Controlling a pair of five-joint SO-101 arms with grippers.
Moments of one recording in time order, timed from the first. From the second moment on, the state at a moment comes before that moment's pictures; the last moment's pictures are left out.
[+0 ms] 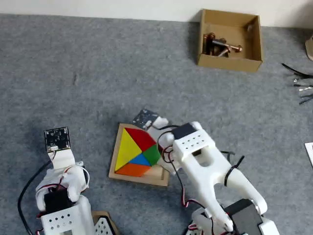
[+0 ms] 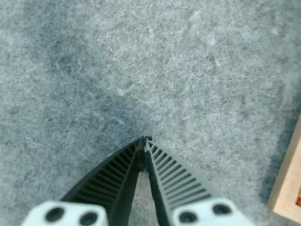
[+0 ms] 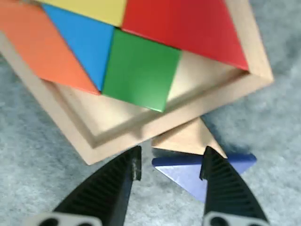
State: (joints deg) left arm -23.6 -103.6 96.0 75.8 1.4; right arm -33.1 -17.6 45.8 64.0 30.5
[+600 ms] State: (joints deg) left arm -23.6 -103.6 96.0 75.8 1.4; right arm -33.2 -18.1 52.5 59.1 37.6
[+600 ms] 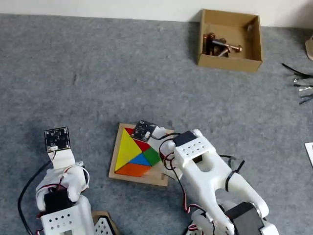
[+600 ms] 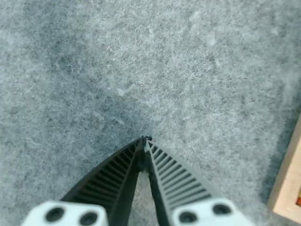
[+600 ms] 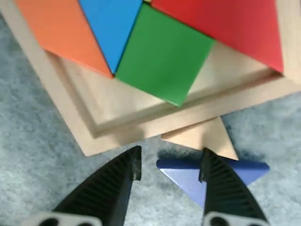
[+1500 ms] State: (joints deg) left arm -23.6 -103.6 96.0 75.8 1.4; right arm -33.2 -28.1 62.1 52.8 47.9
